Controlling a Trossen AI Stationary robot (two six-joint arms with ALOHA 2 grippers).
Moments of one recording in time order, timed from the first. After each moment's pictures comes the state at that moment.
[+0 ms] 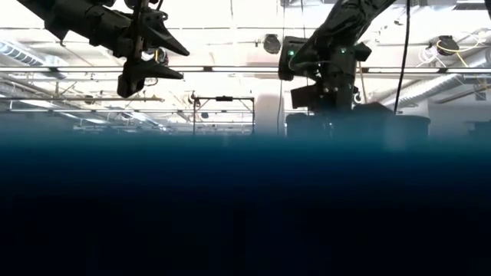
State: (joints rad) left arm 0.04 1.02 0.56 0.08 0.02 -0.85; right arm -0.20 1.73 1.09 -0.71 -0.08 -0.75
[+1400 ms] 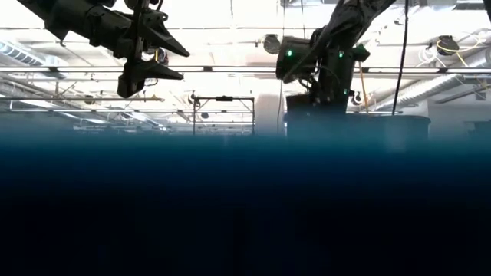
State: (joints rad) left arm 0.05 1.02 0.56 0.08 0.02 -0.84; right arm -0.19 1.74 1.09 -0.66 0.06 -0.72
